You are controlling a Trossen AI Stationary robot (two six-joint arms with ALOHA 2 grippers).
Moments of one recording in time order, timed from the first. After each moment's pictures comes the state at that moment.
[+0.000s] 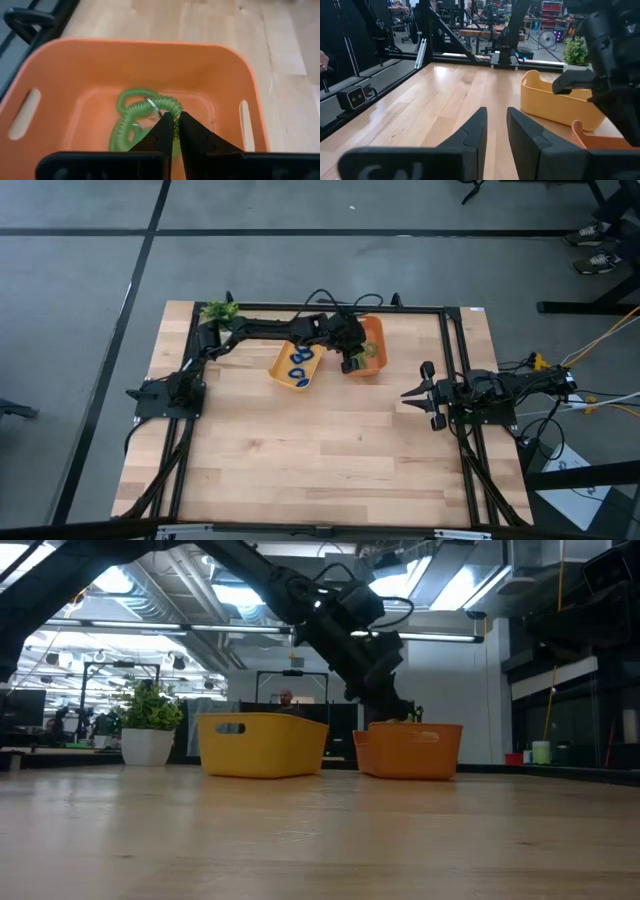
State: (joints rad) left arm 0.32 2.16 1.67 -0.22 0.09 0.13; right arm 0.19 0.05 0.04 -0.05 0.09 -0.06
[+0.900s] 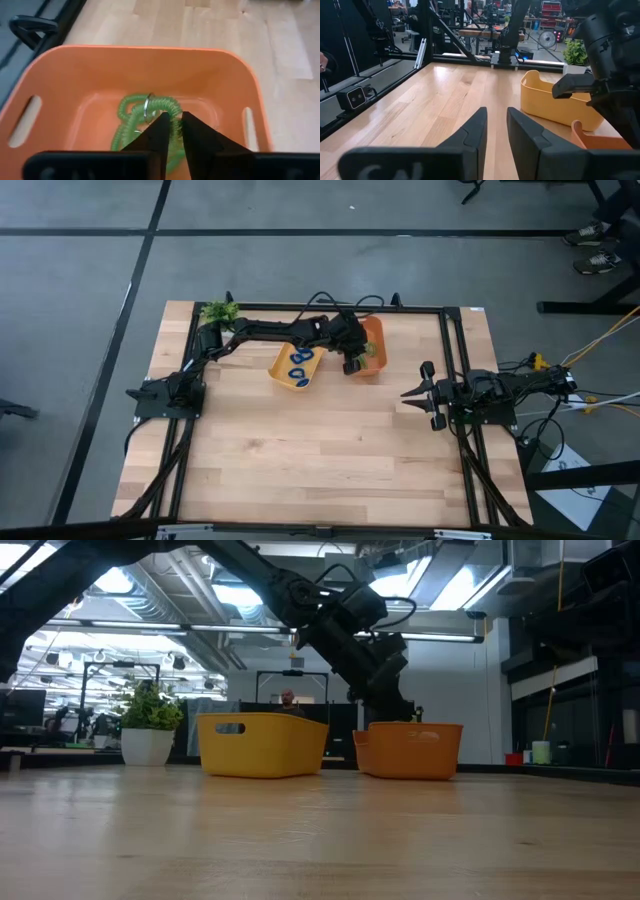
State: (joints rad) left arm 0.30 2.18 1.67 -0.18 0.07 0.13; right arm 0.19 0.05 0.04 -0.05 0.09 -0.06
